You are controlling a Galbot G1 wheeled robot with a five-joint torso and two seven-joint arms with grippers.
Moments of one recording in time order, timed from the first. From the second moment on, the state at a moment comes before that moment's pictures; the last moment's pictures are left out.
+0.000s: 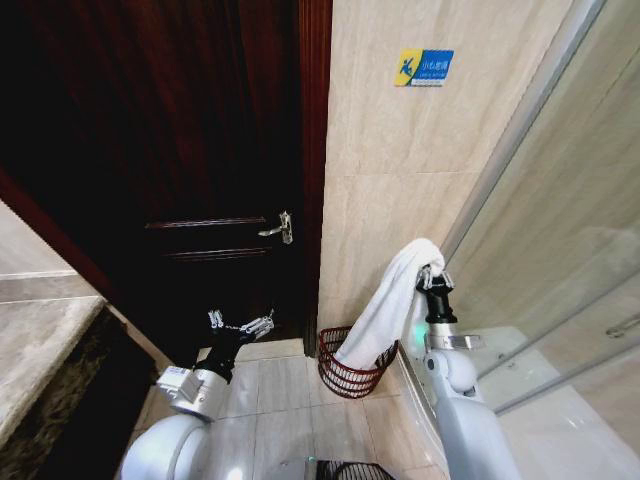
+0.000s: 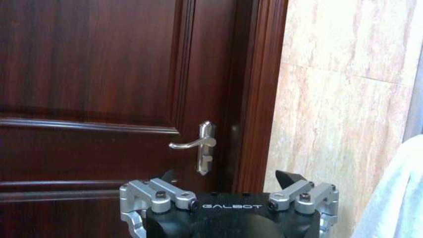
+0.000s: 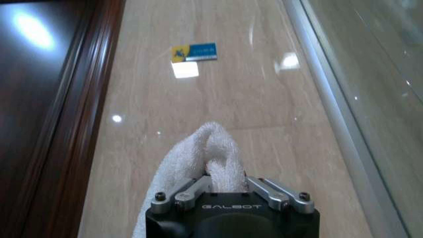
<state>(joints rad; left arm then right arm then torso) 1.76 -1.52 -0.60 -2.49 -0.18 0.22 0.17 -1.21 1.40 0.63 1.74 0.43 0.54 -0.30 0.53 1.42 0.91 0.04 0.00</state>
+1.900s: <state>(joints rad) 1.76 -1.52 -0.60 -2.49 -0.18 0.22 0.17 -1.12 1.46 0.63 1.03 0.48 0.79 -0.61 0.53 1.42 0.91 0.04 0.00</state>
